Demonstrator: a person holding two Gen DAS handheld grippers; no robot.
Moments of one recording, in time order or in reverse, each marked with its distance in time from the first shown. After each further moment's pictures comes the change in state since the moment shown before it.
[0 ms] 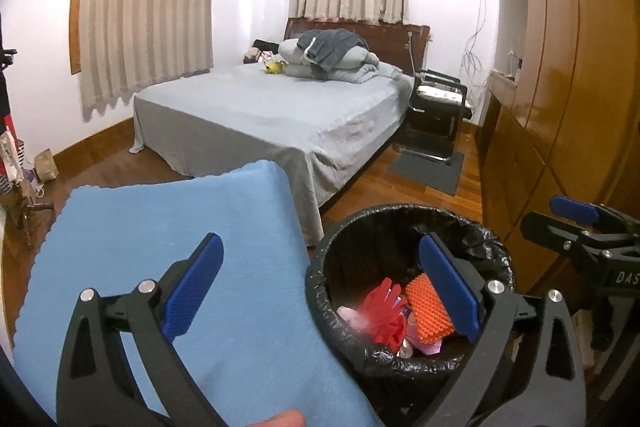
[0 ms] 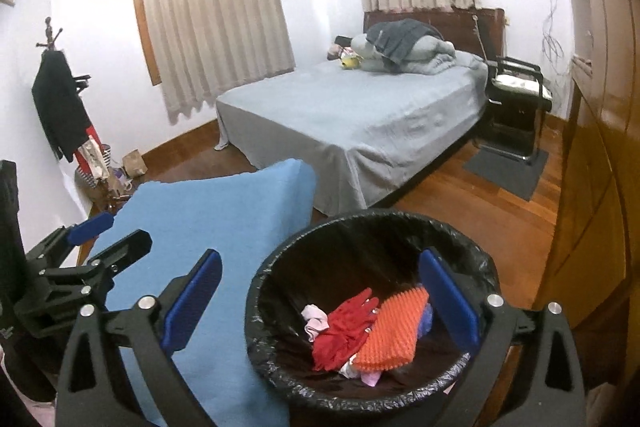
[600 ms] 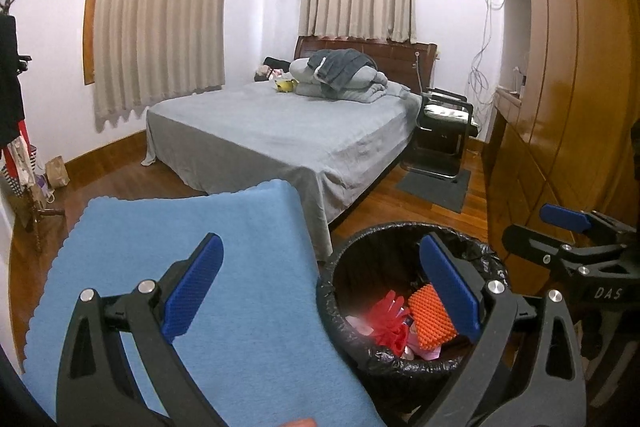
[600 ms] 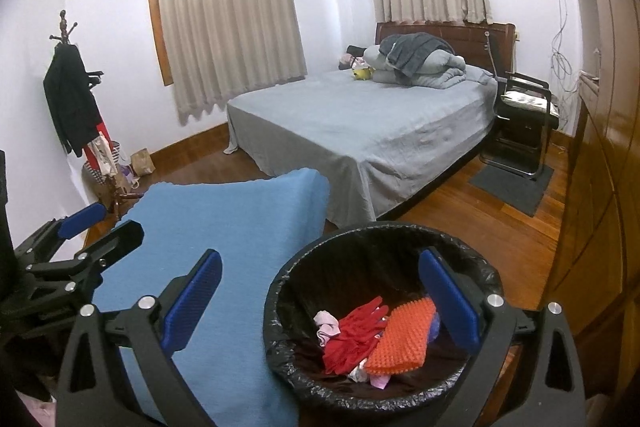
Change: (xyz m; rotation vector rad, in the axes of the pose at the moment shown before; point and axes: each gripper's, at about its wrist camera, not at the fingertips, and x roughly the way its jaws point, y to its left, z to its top) left arm -0.037 0.004 0.007 -0.005 -0.060 0.032; right arm -0.015 0.018 -0.001 -0.032 -0.030 0.023
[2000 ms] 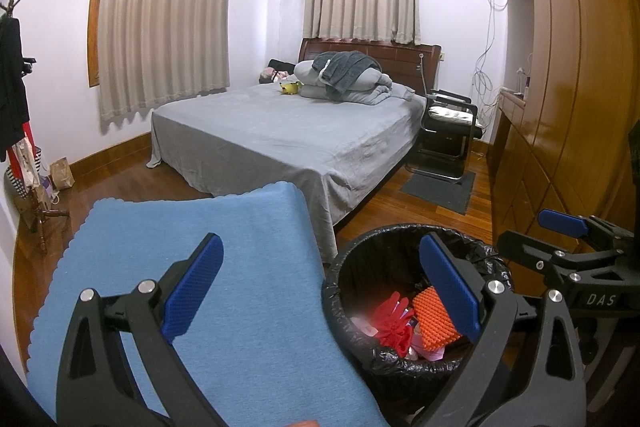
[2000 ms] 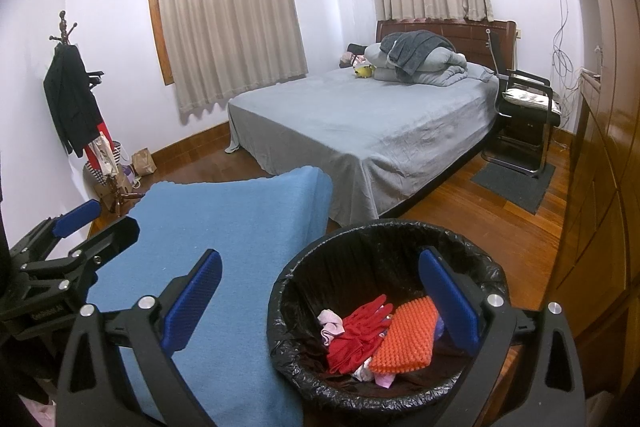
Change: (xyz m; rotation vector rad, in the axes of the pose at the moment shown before) left arm -0.006 0.002 0.001 0.000 -0.008 0.008; right arm 0.002 0.003 0.000 0.003 0.005 0.002
